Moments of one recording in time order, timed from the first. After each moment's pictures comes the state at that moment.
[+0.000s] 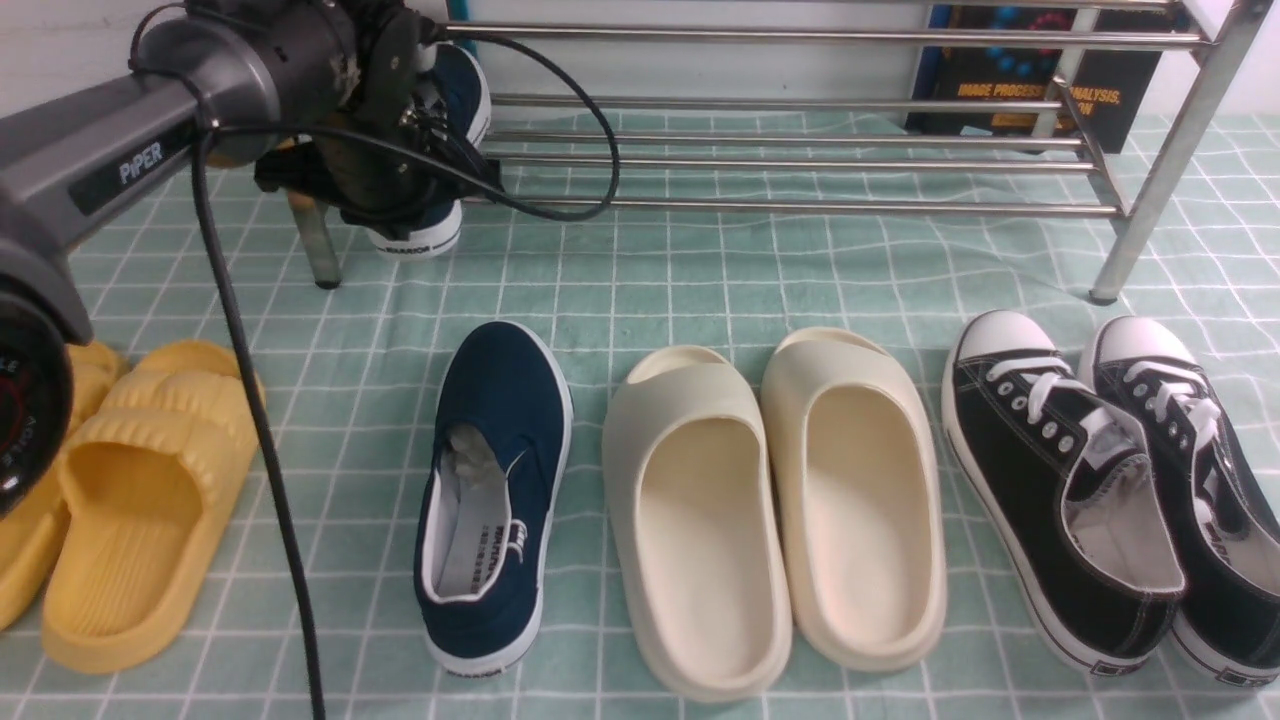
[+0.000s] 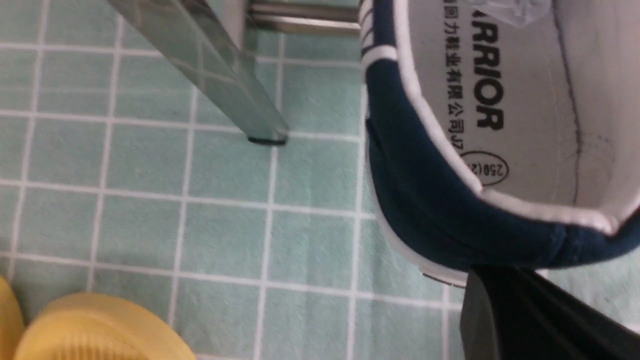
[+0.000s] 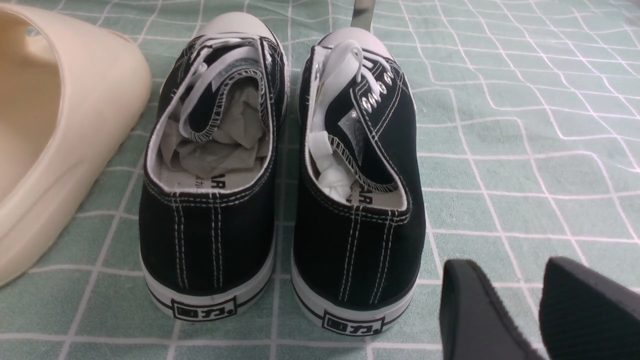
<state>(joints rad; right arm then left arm) -0.08 -0.01 0.02 0.00 0.36 -0.06 -0.24 2.07 -1.84 0.32 0.85 -0.47</state>
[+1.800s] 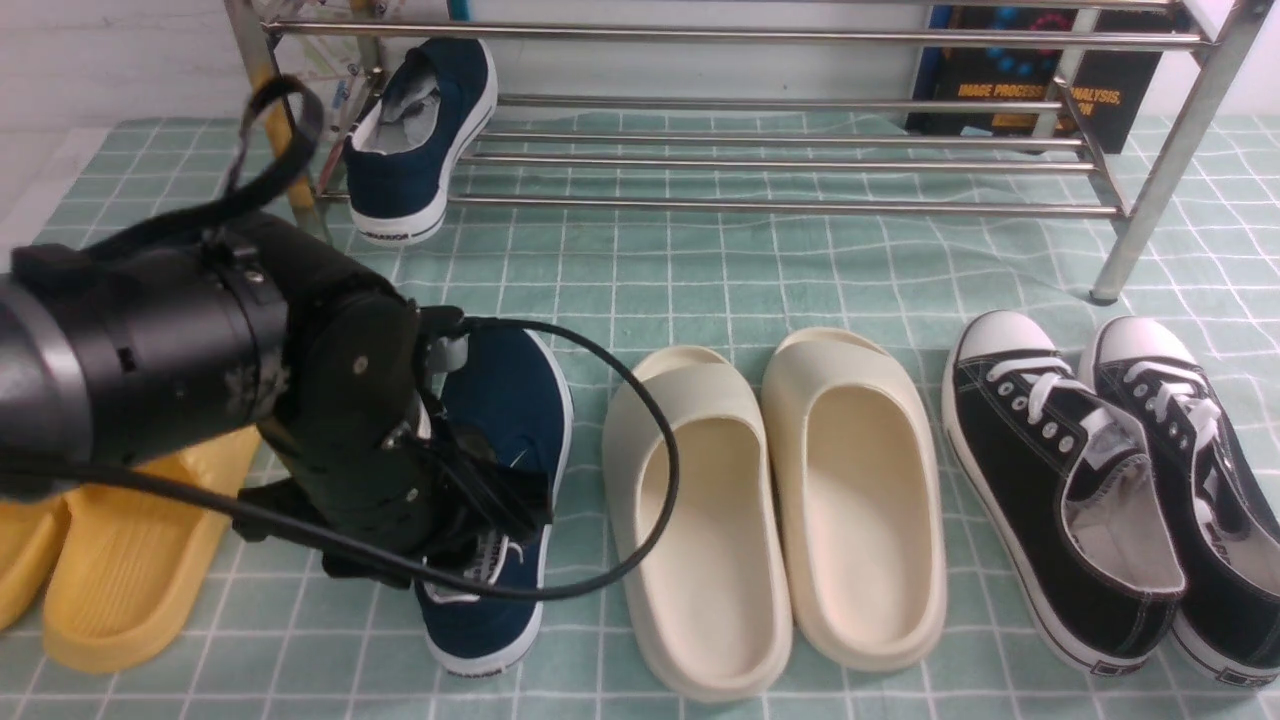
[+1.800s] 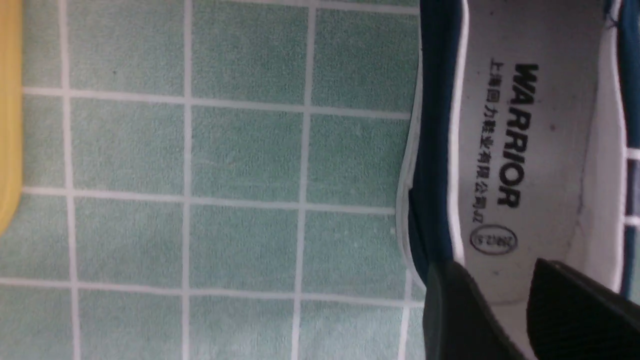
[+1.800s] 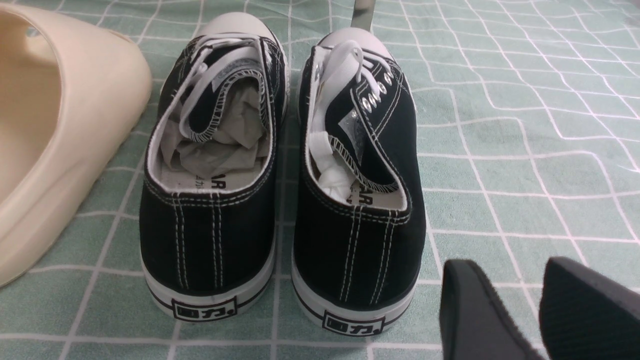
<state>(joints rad) -0.08 -0.01 0.02 0.00 0.36 -0.06 -0.53 1.55 -0.98 0.11 0.83 -0.65</state>
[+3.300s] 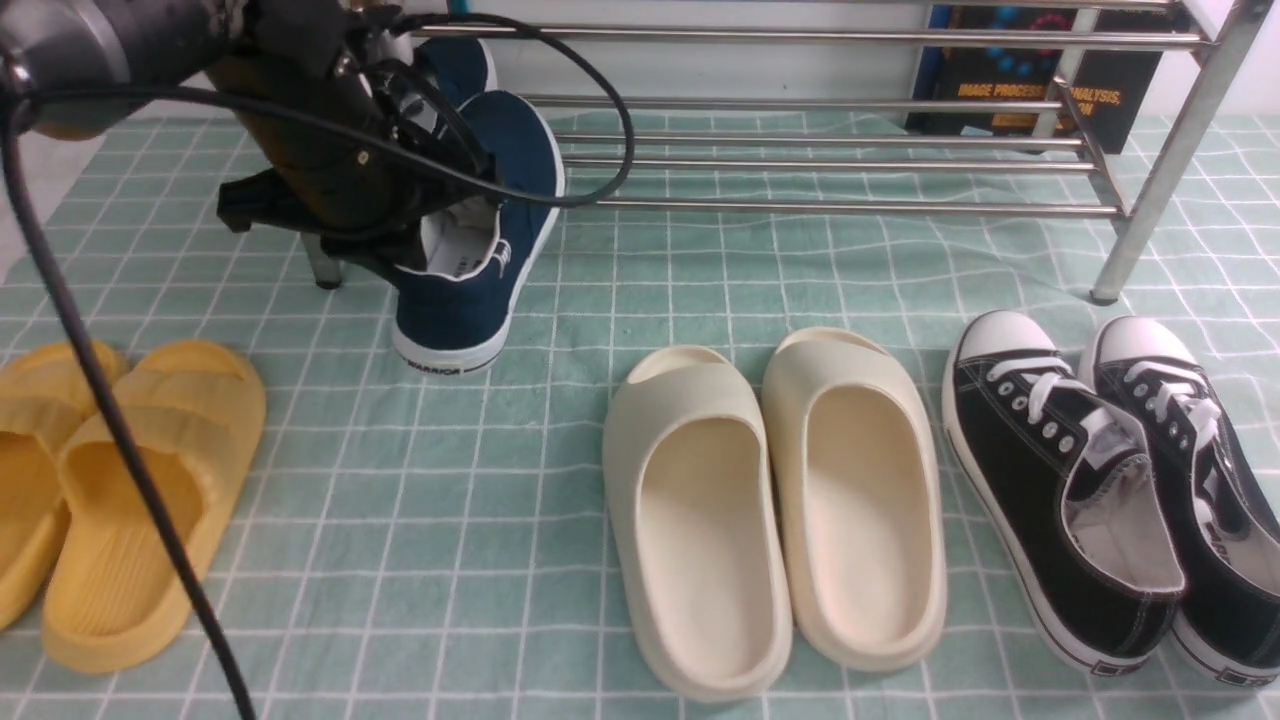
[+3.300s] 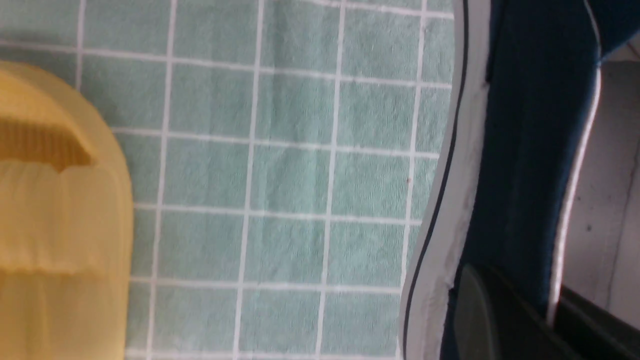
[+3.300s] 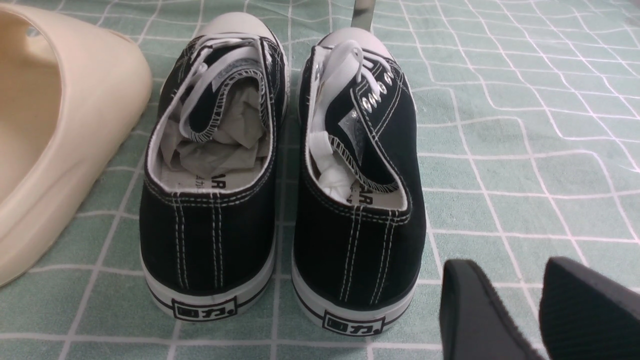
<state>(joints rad) -0.08 -0.01 0.02 0.00 0.36 -0.06 -0.26 1.86 -1.68 -0.01 1.02 -0.33</state>
